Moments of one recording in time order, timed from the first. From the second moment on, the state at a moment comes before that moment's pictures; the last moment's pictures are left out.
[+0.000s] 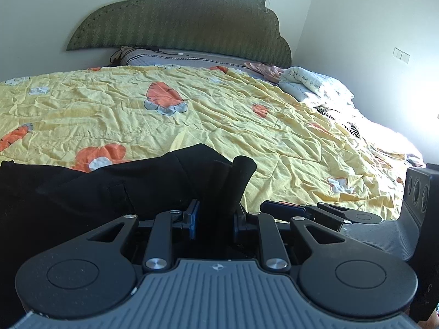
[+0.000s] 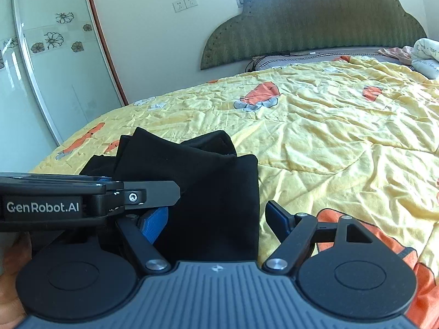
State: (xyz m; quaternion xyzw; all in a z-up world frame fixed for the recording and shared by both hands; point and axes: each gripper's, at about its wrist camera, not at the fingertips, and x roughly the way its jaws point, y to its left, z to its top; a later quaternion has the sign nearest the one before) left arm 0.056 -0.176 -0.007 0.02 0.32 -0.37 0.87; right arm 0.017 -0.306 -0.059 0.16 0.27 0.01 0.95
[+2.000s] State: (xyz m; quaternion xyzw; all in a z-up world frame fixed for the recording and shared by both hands) left arm 0.030 0.045 -0.023 0.02 0.43 -0.29 0.85; right arm 0.055 -0.182 -0.042 0.03 0.31 0.12 0.94
